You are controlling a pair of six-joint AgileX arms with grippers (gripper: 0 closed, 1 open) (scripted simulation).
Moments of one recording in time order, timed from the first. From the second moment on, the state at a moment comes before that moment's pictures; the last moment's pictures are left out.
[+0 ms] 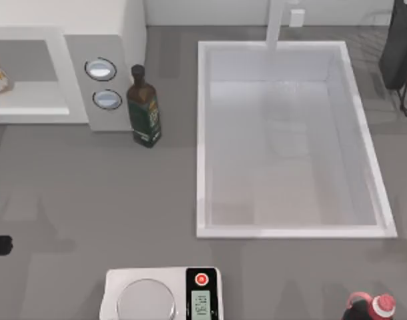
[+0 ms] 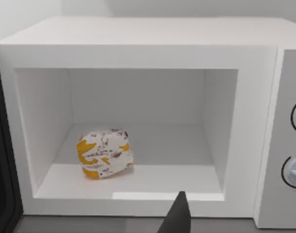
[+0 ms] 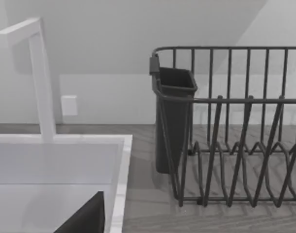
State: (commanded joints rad) left arm 0.00 0.00 0.00 0.00 0.00 0.00; right arm 0.00 0.00 0.00 0.00 0.00 0.00
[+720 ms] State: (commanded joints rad) left arm 0.00 0.00 0.00 0.00 0.00 0.00; right arm 0.00 0.00 0.00 0.00 0.00 0.00
